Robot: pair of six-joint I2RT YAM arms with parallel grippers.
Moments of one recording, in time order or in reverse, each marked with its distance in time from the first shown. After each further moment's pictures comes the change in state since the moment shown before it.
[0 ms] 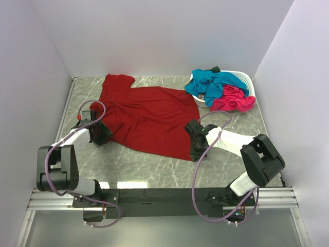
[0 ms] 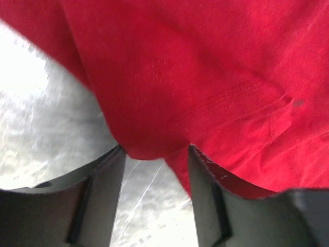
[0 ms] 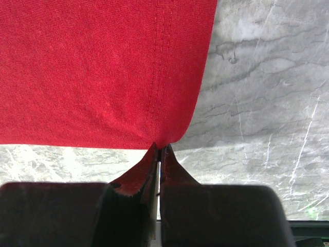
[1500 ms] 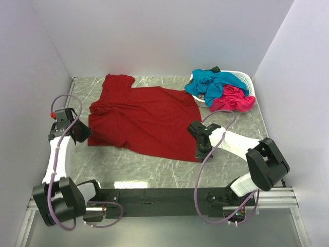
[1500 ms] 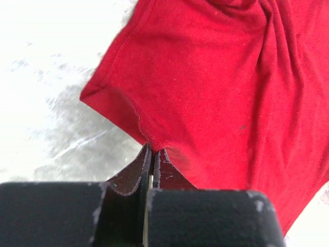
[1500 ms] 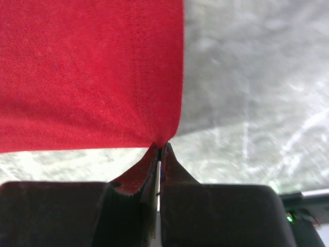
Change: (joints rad) left arm 0.230 -0.290 0.109 -0.237 0.053 0.067; right arm -0.010 -0.050 0.006 -0.130 0.103 -0.009
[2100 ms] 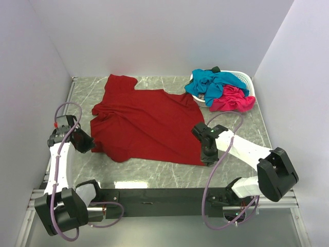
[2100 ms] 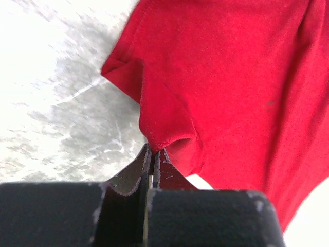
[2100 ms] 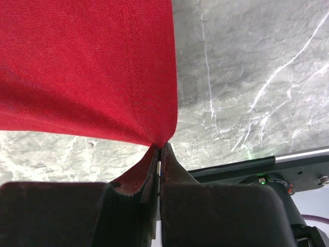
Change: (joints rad) left arm 0.008 -0.119 -0.026 -0.261 0.027 0.024; right arm -0.001 -0.138 -0.013 -0.172 0.005 0.003
